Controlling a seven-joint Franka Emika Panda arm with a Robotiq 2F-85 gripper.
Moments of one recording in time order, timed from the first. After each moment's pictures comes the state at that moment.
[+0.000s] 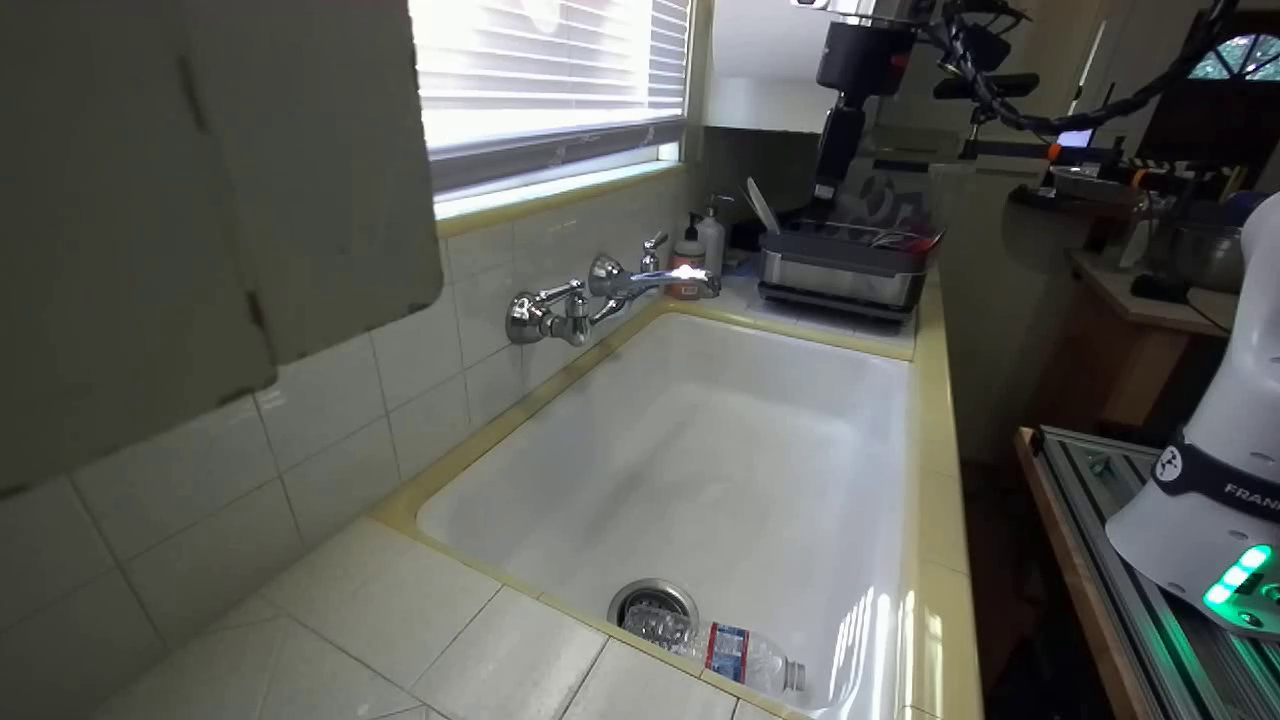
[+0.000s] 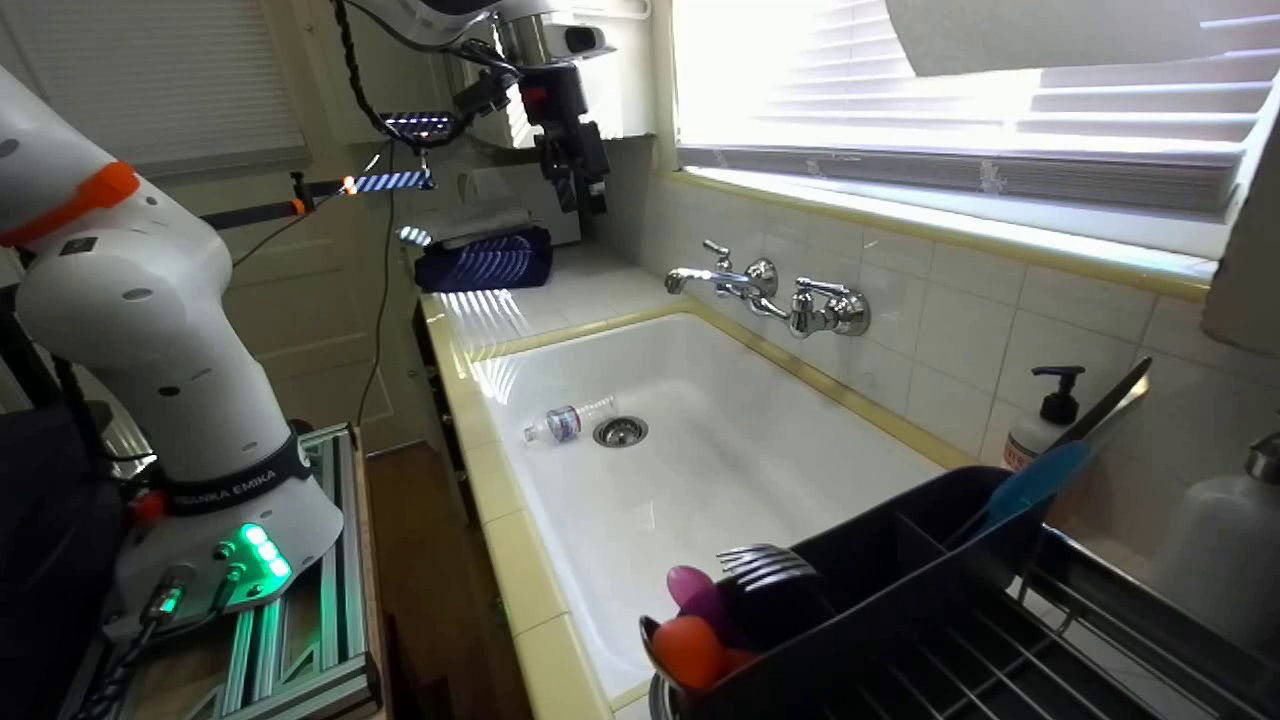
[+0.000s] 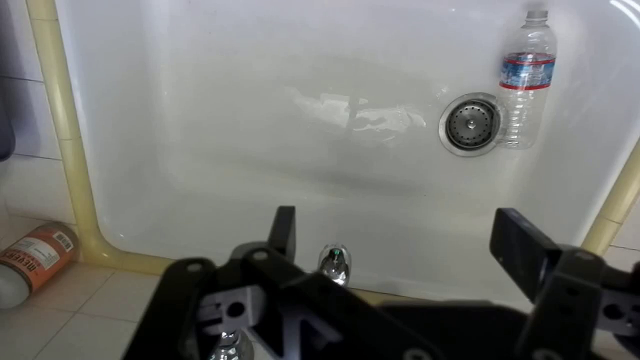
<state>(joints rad) 0.00 -0.47 0.08 -2.43 -0.11 2.09 0.04</state>
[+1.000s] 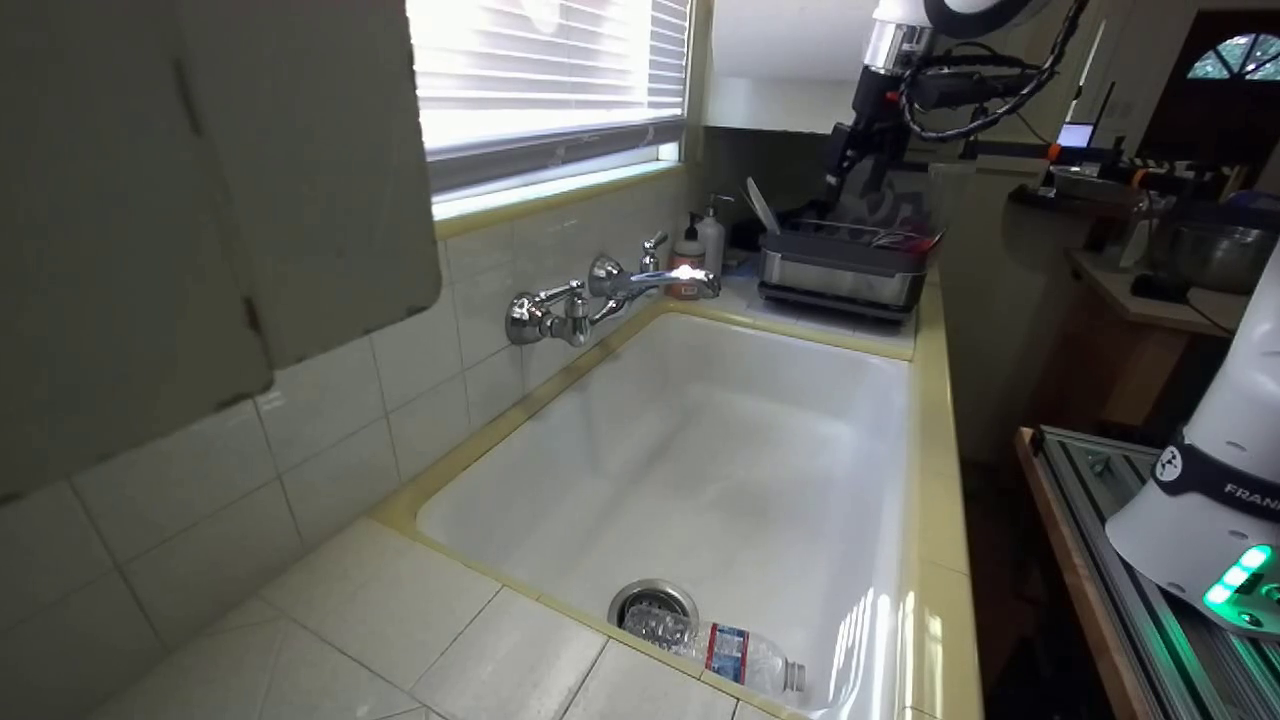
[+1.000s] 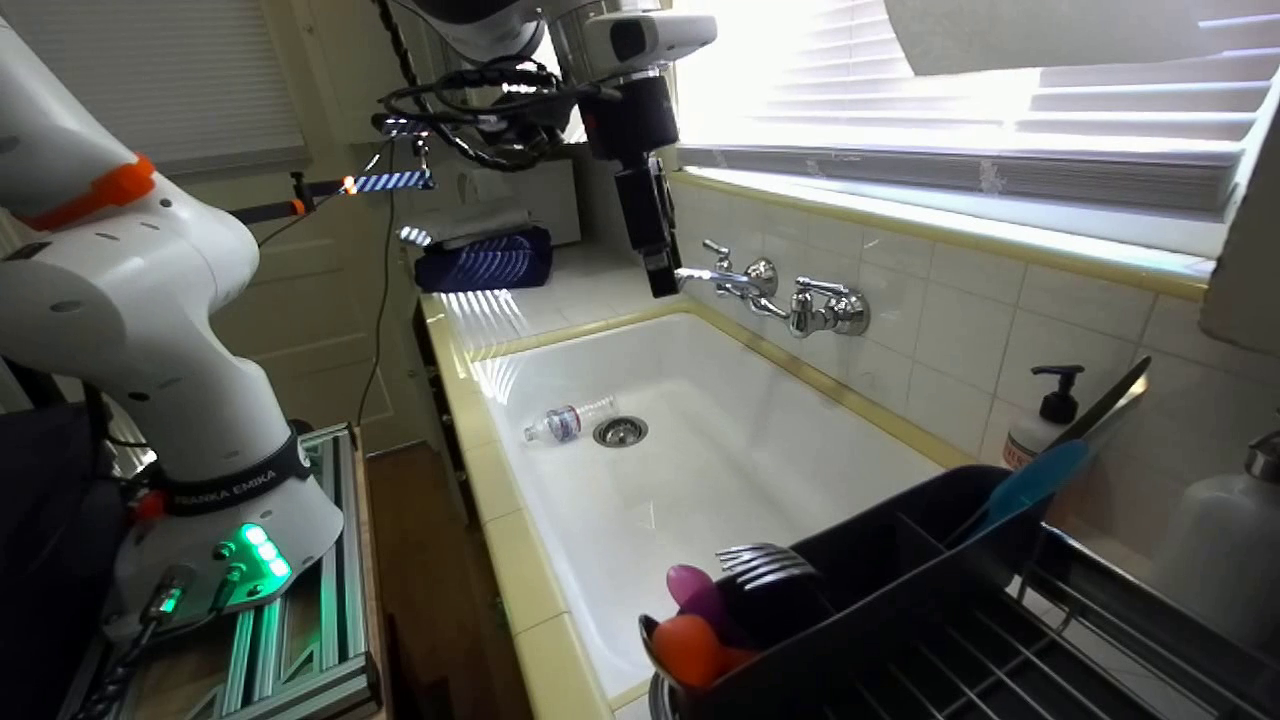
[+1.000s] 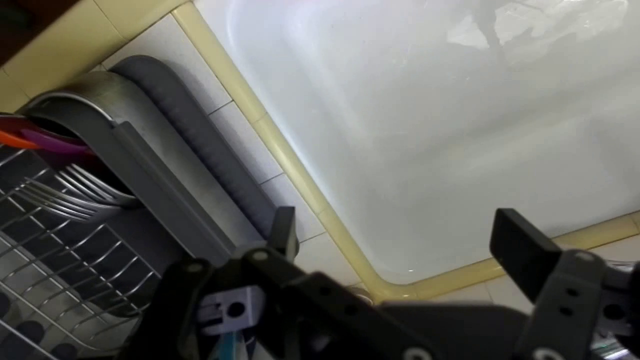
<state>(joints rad) -0.32 -0.38 -0.15 -2.42 -0.23 2.24 0.22</state>
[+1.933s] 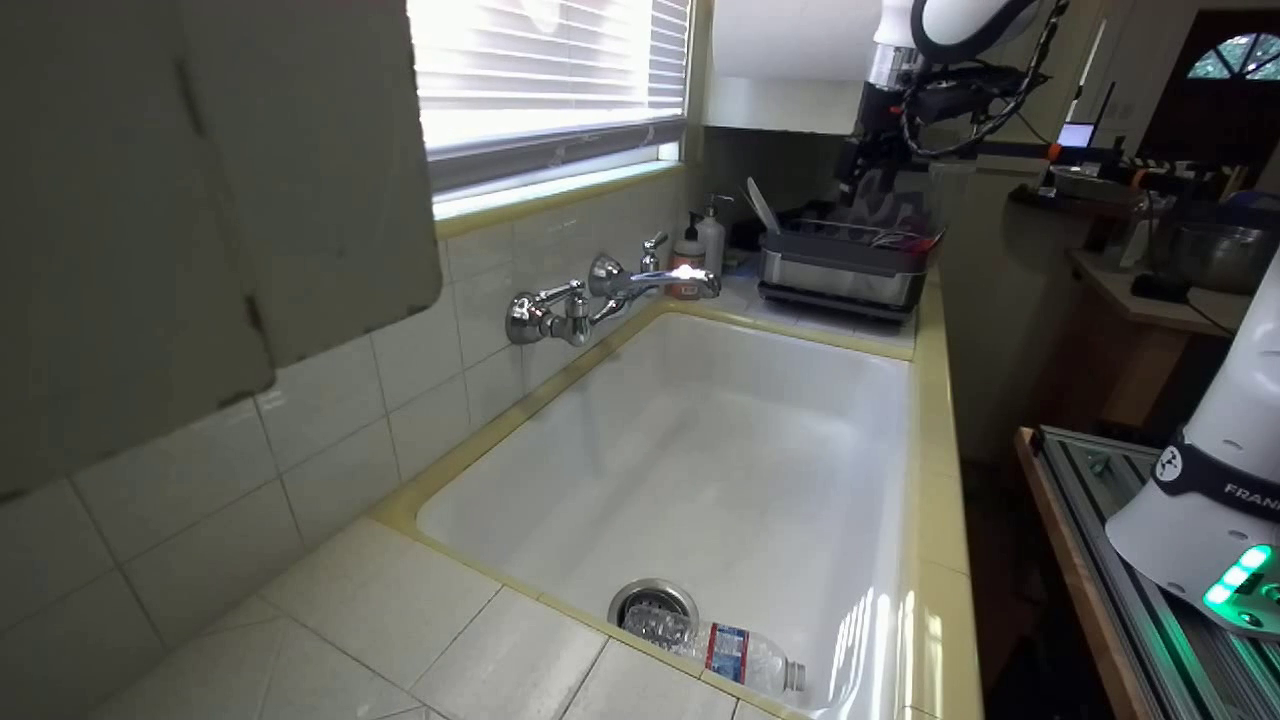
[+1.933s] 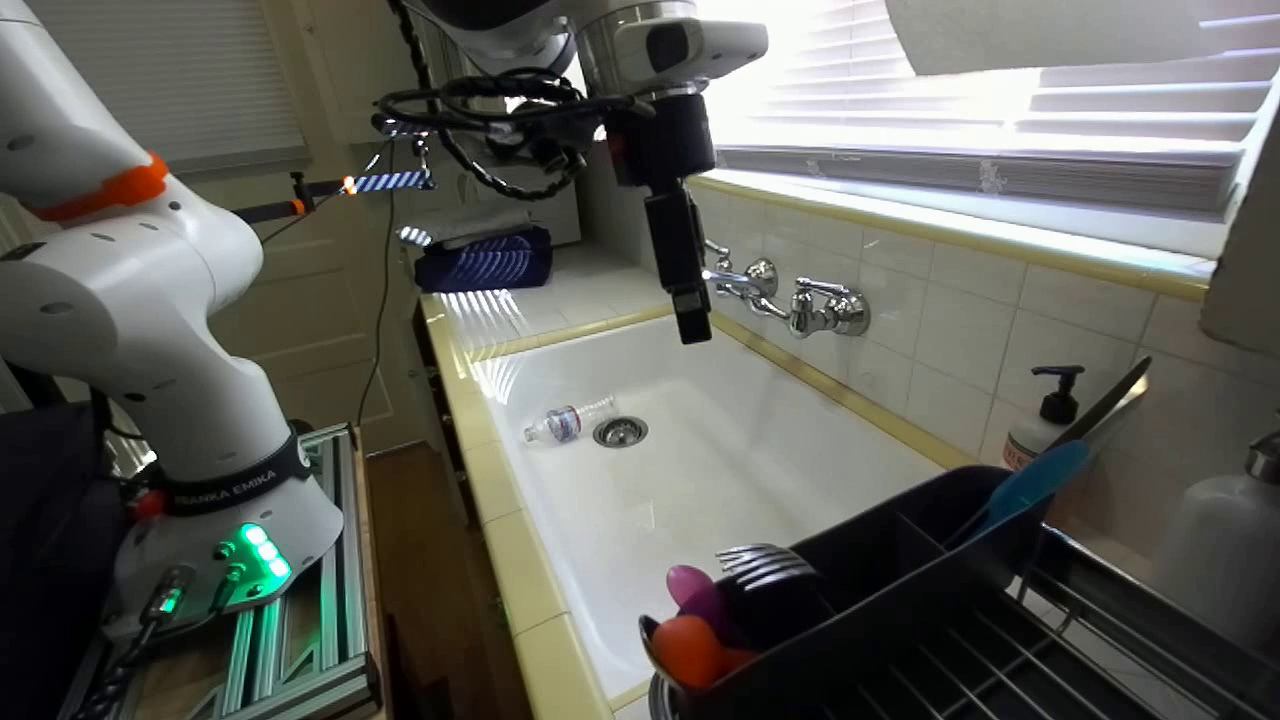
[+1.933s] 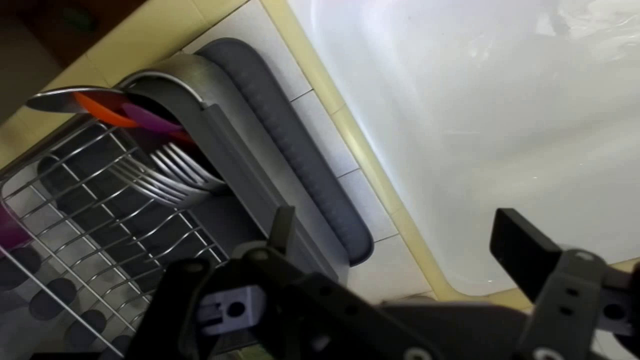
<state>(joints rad) -0.37 -0.27 -0.23 -2.35 -0.32 2.26 0.15</state>
